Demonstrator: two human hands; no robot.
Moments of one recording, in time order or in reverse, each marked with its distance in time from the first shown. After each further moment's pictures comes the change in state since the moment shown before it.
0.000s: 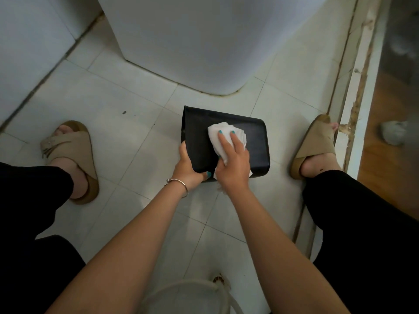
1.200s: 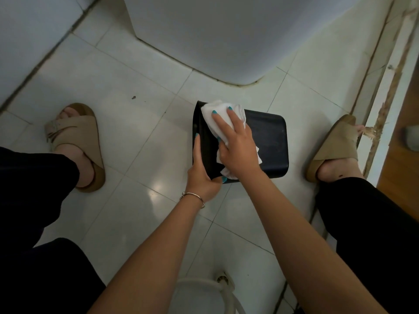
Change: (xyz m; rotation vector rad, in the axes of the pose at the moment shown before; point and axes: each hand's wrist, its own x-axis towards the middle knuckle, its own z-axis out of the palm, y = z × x) left_hand -0.012 -0.019 0.018 -0.160 0.089 0.040; right_hand 0.046 -0.014 0.017 -0.150 -0.109 -0.345
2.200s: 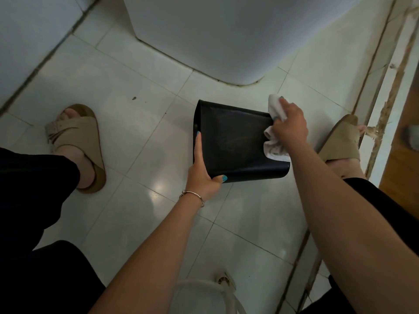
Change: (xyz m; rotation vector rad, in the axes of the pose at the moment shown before) left_hand 0.004 0.008 -0.006 0.003 -0.069 -0.030; right_hand 0.048 0.108 -0.053 0.030 0.014 0.611
